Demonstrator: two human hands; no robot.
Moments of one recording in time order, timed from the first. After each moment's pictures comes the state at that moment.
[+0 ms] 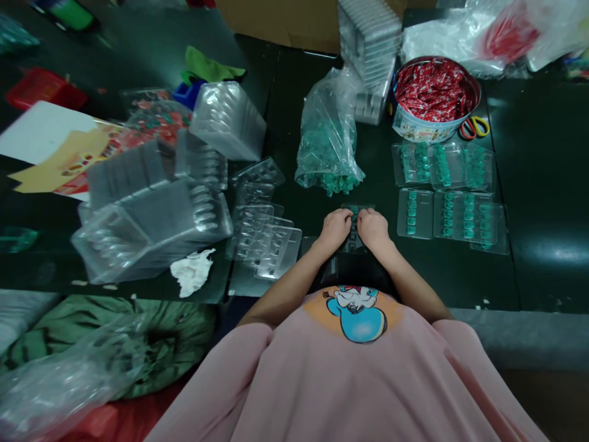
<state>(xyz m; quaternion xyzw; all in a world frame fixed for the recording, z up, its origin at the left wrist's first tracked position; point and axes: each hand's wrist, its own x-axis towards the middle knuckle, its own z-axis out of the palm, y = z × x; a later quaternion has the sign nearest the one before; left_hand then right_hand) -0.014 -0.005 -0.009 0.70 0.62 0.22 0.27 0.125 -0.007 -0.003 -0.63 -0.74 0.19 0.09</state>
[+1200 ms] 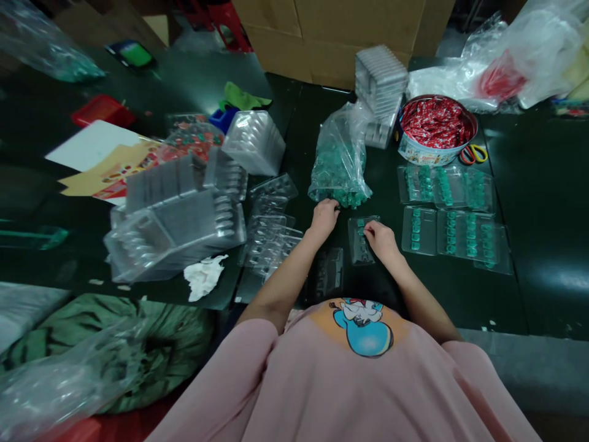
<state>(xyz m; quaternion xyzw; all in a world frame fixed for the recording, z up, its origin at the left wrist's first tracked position) -0.071 0.055 -0.003 0.71 0.65 0.21 0.17 0.144 -0.007 -0.003 -0.56 -0.74 0.28 0.26</state>
